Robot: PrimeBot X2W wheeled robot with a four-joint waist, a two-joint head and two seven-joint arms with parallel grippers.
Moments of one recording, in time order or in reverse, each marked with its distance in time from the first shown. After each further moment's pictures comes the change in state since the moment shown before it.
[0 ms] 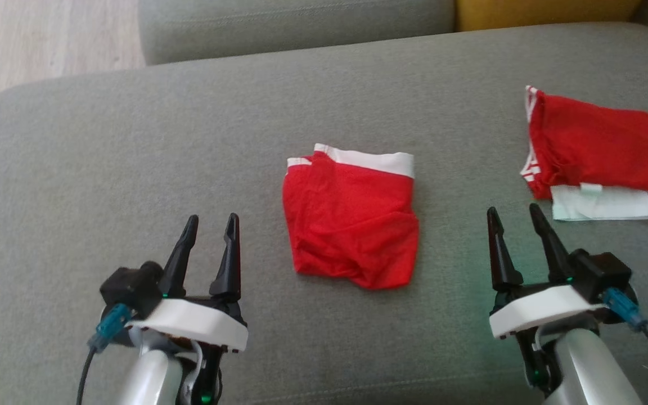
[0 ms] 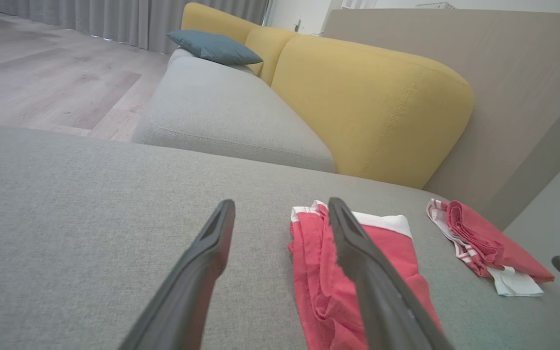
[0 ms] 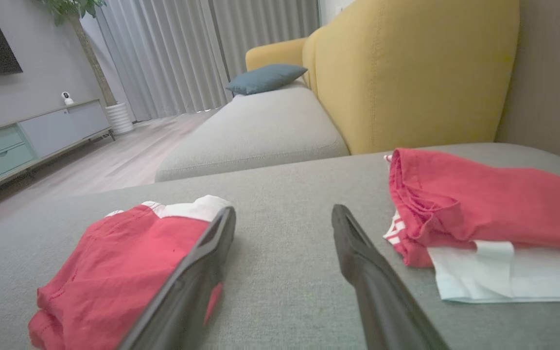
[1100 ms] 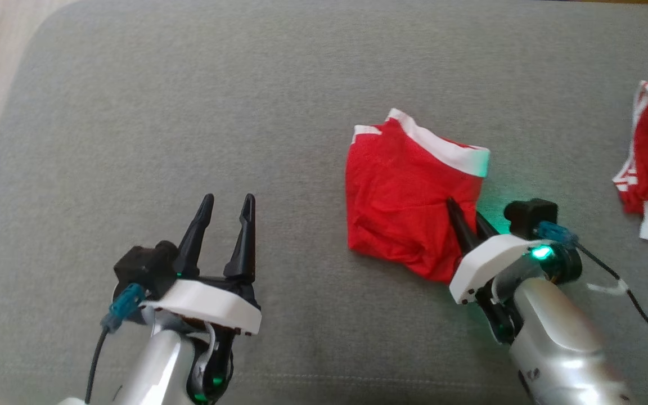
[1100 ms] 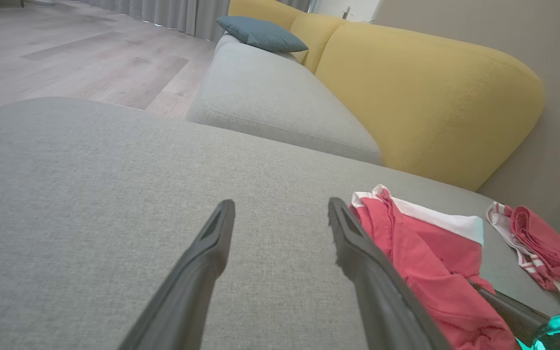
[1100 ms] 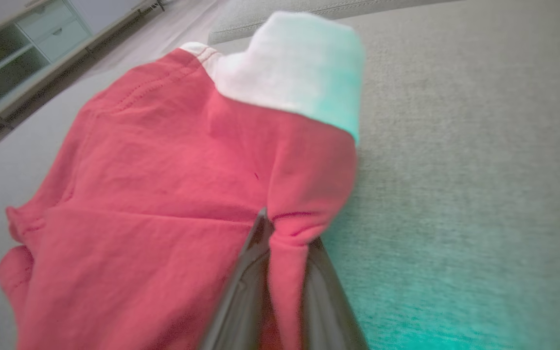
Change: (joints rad) left arm -0.066 0.000 -0.056 0.007 -0.009 0.014 0.000; right arm -0.311 -0.004 0.192 0.446 0.157 0.000 0.133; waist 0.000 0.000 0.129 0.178
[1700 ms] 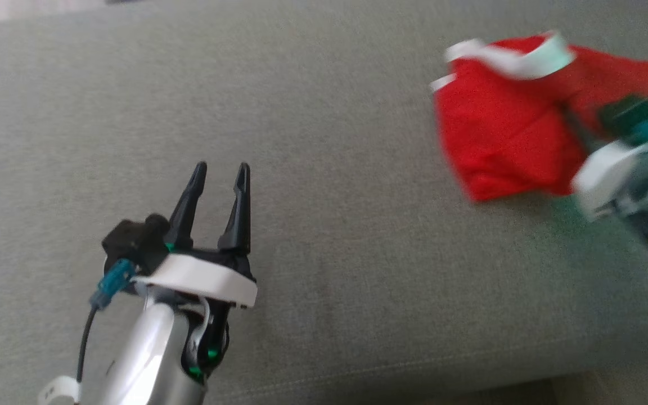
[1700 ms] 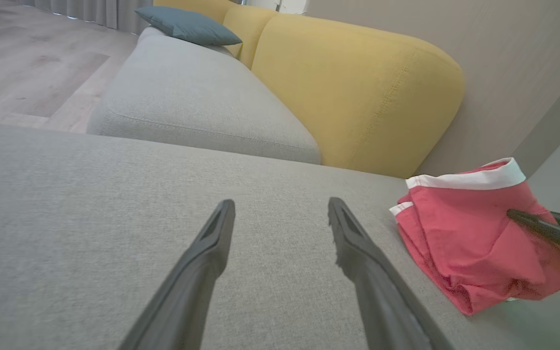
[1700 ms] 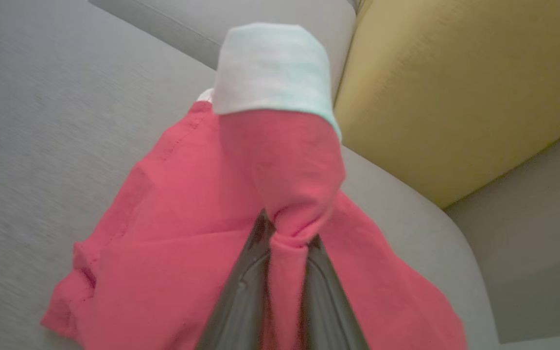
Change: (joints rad) left arm -0.064 0.000 0.020 -0.015 0.012 -0.011 0.000; right arm -0.231 -0.467 0.296 -0.195 -0.120 0.000 0.096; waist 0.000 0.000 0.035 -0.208
